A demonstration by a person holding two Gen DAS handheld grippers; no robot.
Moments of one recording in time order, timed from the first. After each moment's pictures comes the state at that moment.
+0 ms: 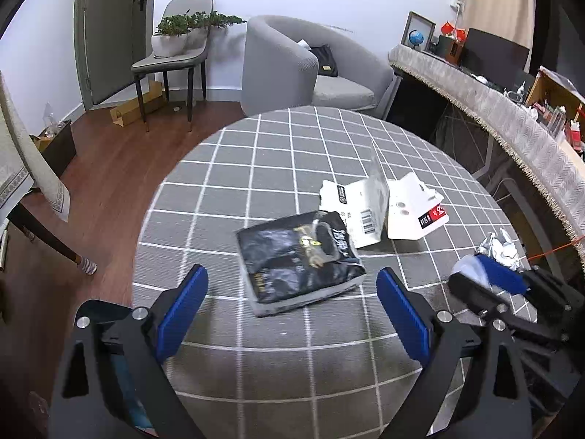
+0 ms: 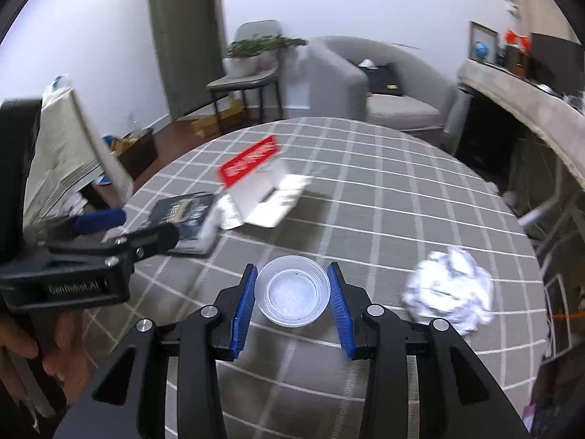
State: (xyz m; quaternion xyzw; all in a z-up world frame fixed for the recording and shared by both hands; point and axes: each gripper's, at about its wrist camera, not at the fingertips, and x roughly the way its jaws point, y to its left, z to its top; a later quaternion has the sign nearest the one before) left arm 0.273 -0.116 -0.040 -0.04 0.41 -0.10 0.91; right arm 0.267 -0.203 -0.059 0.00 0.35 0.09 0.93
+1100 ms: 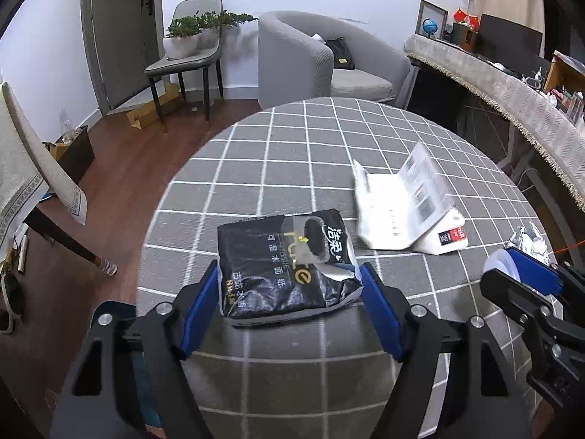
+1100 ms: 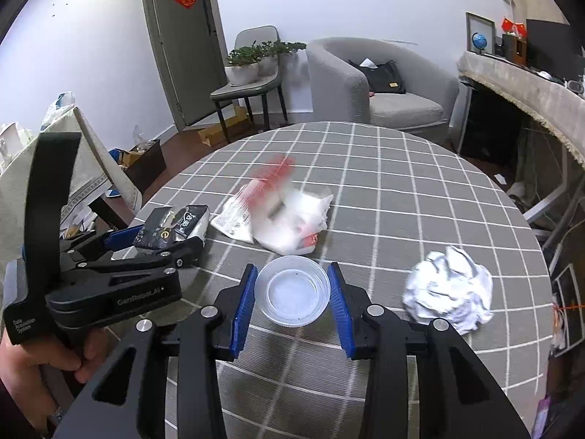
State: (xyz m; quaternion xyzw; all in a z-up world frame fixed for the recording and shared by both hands) left arm 0.280 -0.119 -0.046 -0.01 0.41 -0.06 0.91; right arm 0.271 -0.203 -0.053 0.03 0.35 0.12 0.93
